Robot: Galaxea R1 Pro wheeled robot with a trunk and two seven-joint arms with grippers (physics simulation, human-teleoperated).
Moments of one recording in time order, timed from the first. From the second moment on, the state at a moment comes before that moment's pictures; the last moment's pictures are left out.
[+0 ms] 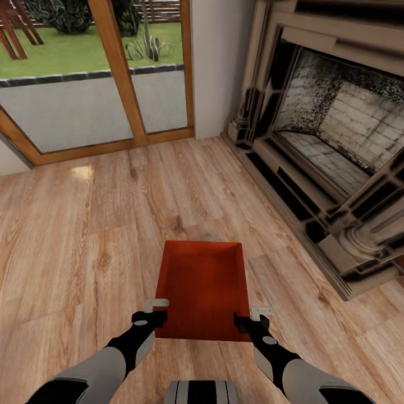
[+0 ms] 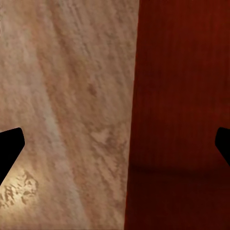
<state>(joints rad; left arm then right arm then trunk) -0.74 -0.12 -0.03 -0.18 0.00 0.00 0.23 -0.71 0.10 -0.06 -0.09 0.06 -0.28 -0.08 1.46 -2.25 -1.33</state>
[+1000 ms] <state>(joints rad) -0.74 -0.12 -0.03 -0.18 0.00 0.00 0.23 -0.71 0.10 -0.06 -0.09 0.06 -0.28 -0.08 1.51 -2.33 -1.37</state>
